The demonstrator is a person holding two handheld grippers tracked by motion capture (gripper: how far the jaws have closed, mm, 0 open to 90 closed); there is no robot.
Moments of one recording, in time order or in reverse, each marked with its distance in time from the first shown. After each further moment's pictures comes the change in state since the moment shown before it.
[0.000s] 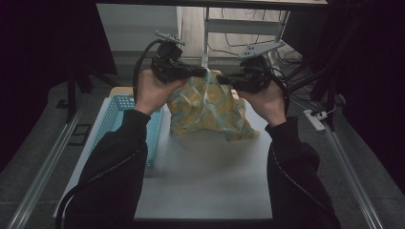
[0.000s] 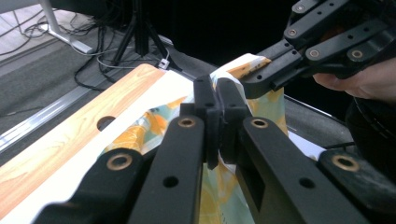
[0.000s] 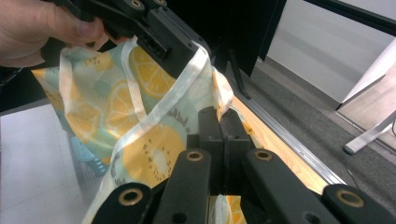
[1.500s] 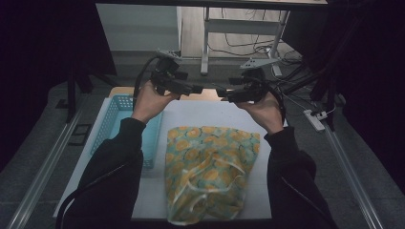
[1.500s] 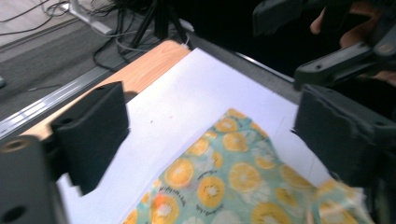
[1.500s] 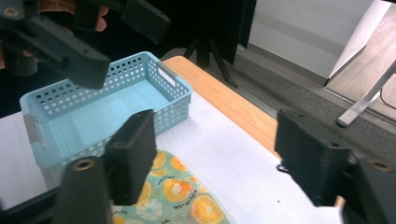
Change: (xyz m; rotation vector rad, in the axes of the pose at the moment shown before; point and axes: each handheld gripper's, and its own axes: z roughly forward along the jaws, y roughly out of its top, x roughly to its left) left arm 0.031 -0.048 0.026 0.053 0.066 -0.031; right arm -0.020 -0.048 0.027 0.002 -0.079 0.126
